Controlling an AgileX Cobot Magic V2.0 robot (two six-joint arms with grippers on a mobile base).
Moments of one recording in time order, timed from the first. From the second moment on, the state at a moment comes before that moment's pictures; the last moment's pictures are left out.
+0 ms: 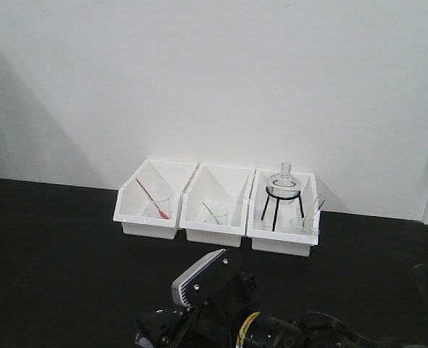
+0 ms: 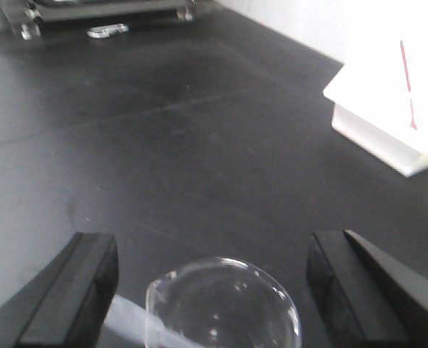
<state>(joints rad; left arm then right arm) -0.07 -0.01 0.03 -0.02 0.01 0.05 0.69 1.73 -0.93 -0.34 -0.42 0.21</state>
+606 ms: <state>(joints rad) -0.07 -0.01 0.03 -0.02 0.01 0.05 0.69 1.01 -0.65 -0.31 -0.04 0.21</state>
